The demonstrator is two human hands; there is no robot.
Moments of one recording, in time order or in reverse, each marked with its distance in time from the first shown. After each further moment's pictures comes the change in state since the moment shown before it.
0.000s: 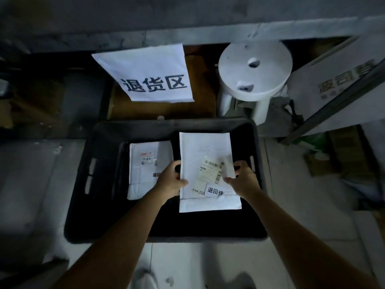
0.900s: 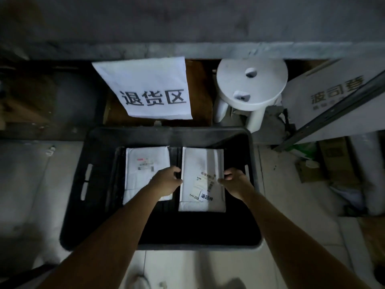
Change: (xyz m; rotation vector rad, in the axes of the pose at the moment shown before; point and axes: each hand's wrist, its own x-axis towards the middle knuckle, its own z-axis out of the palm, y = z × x) left_hand 0.020 0.021 -0.022 0.513 -0.048 0.066; right_hand 0.017 -0.019 -0.010 -0.052 -0.155 0.088
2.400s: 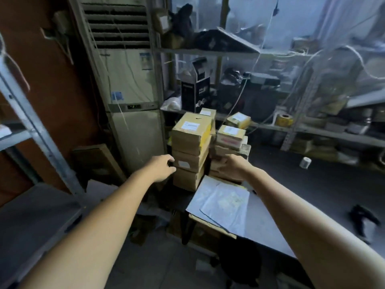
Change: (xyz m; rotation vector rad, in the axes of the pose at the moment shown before) left_hand -0.727 0.656 0.094 0.735 -0.149 1.191; right_hand -0.872 0.203 -0.507 0.001 0.968 0.283
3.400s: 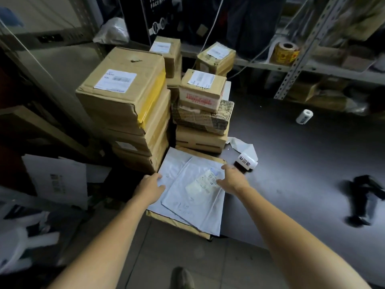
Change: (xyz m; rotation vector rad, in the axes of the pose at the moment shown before) left_hand 0.170 -0.017 0.276 -0.051 -0.268 -0.232; right_hand 0.091 0.229 0.172 0.133 -0.288 0.488
